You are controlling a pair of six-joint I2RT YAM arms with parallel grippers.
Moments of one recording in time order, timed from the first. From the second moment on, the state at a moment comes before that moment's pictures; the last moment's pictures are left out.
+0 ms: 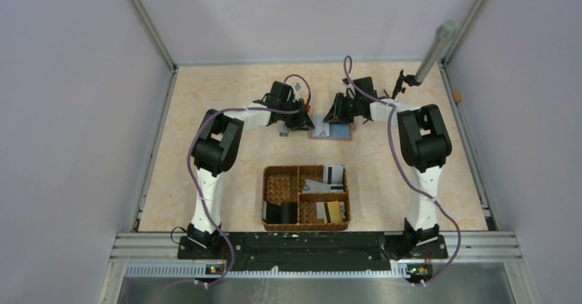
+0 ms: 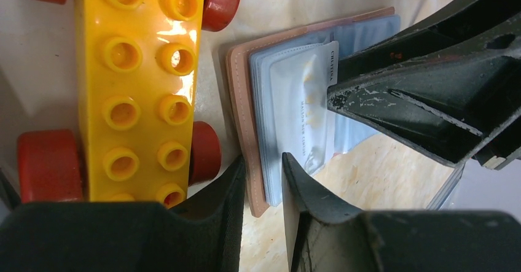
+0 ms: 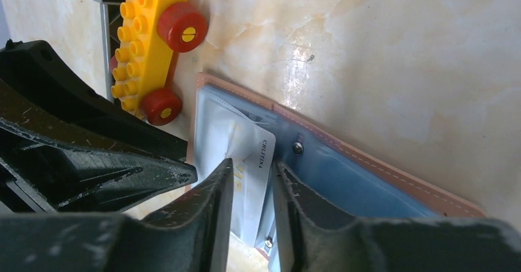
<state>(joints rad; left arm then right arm) -0.46 2.18 1.49 -0.11 0.48 -0.63 0.28 2.11 1.37 -0.10 -0.52 0.48</state>
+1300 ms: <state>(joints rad) -0.46 1.99 1.43 -0.12 0.45 -0.60 0.37 1.73 1.28 -0.25 -0.25 0.37</state>
